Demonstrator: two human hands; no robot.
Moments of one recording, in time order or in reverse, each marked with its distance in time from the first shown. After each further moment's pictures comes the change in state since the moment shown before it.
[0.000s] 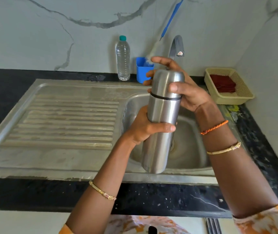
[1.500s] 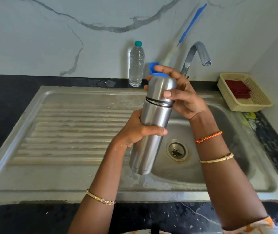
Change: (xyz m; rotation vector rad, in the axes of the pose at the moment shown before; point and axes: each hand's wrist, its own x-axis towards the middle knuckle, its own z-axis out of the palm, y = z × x) left_hand 0.008 -0.001 -0.108 0.066 0.005 -0.078; right_hand 0.076 0.032 0.031 0.159 0.109 -0.058
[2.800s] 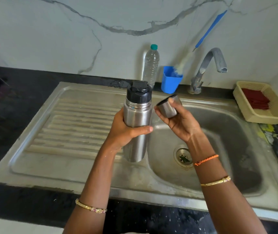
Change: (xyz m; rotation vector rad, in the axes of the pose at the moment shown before) left_hand -0.032 0.001 -0.028 0.070 0.423 0.013; right_hand -0.011 0.059 -0.003 0.471 0.431 0.202
